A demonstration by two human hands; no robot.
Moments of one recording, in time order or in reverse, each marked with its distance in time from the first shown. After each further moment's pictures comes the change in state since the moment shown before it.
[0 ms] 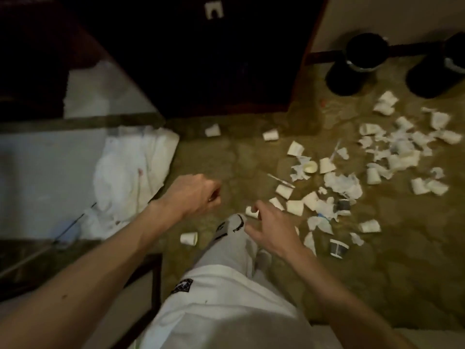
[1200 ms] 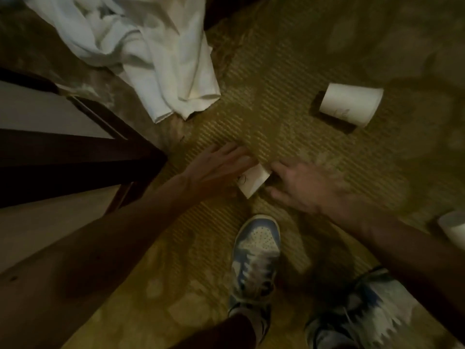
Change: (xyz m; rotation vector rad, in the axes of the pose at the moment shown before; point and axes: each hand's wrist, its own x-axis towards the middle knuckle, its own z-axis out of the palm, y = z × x) left_hand 0.102 -0.265 0.801 -0.212 -0.046 -0.269; right_hand 0.342 0.165 0.684 -0.602 -0.662 -0.764
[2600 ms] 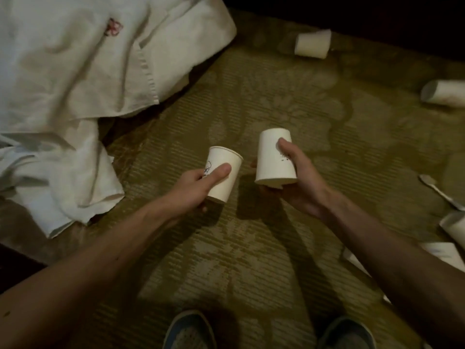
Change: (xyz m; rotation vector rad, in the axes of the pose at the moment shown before) left_hand 0.120 0.072 -0.109 -1.433 0.243 -0.309; right_hand -0.074 0.125 -0.083 1.776 0.595 0.336
